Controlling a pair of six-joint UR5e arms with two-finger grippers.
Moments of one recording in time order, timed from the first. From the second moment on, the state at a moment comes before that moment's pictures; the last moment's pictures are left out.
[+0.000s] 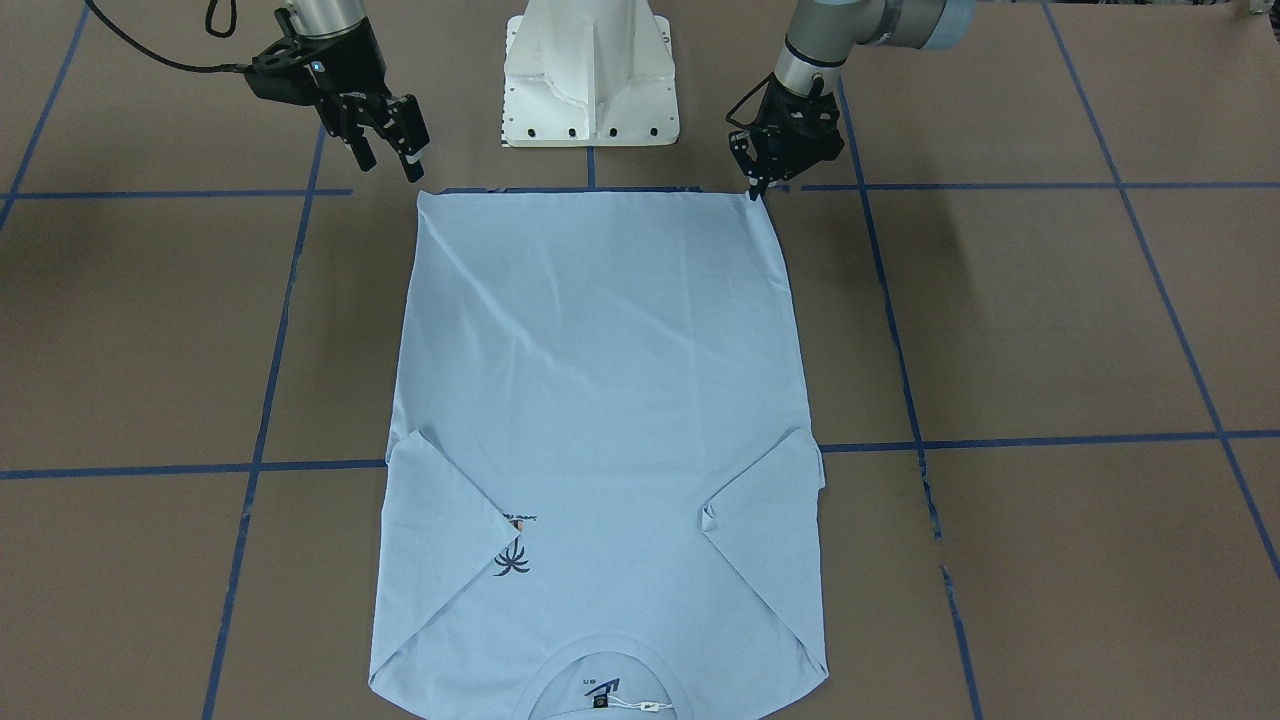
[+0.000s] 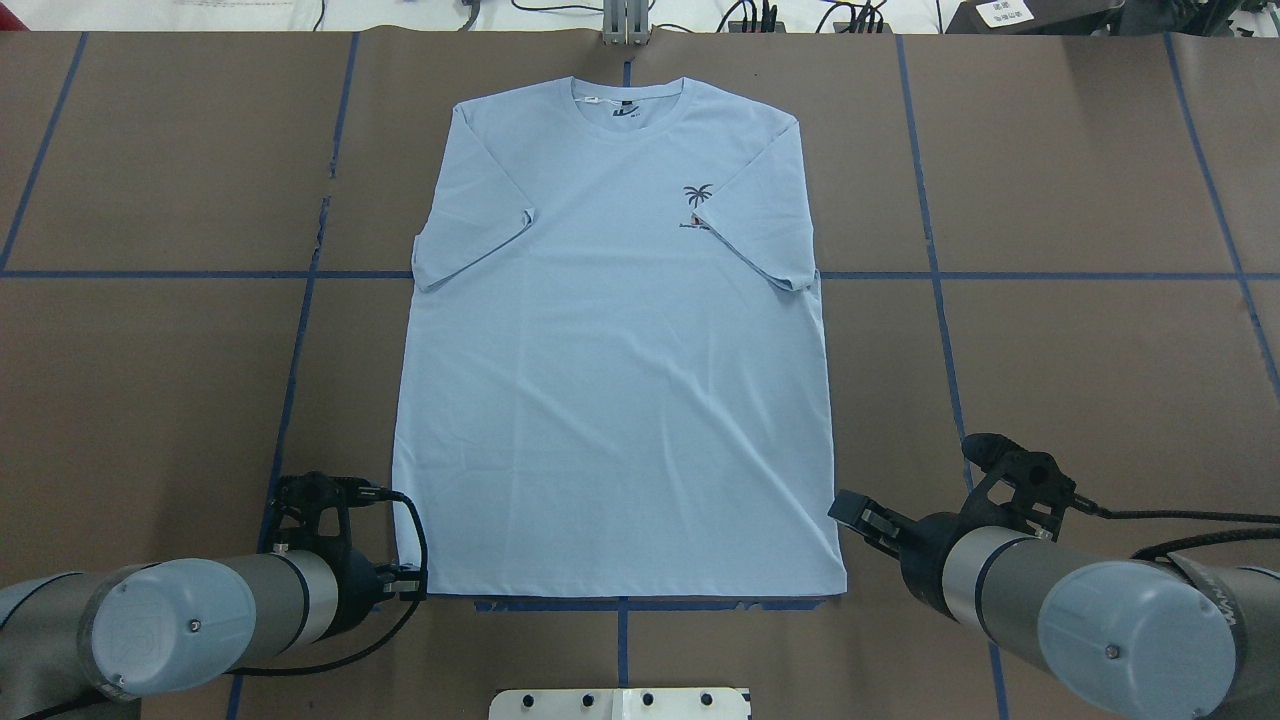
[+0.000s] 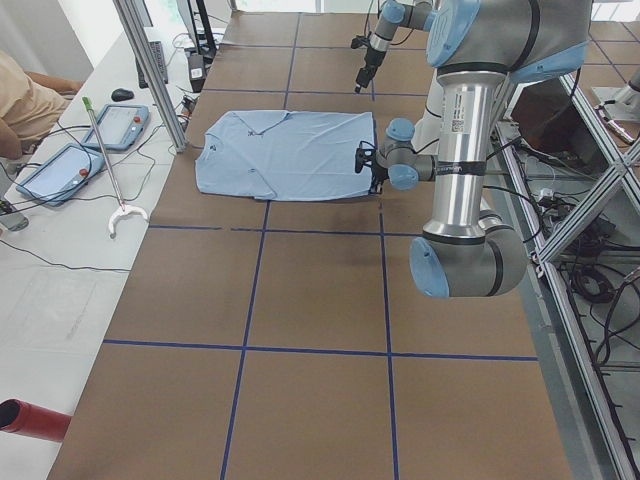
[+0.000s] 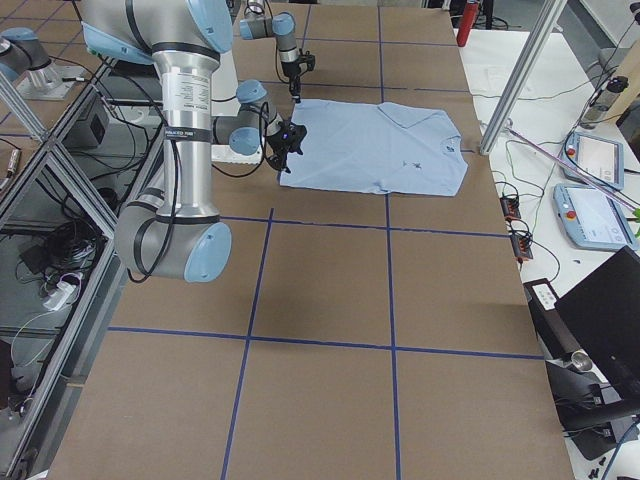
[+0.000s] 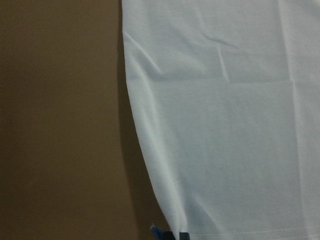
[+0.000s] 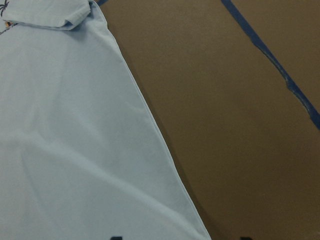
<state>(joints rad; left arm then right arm) -0.17 -1.65 -2.06 -1.98 -1.52 -1.42 0.15 -1.59 2.28 -1.34 1.37 1.99</state>
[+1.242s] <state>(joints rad) -0.17 -1.64 -2.10 -1.98 -1.44 -1.47 0.00 -1.51 2.10 -1.37 1.26 2.06</state>
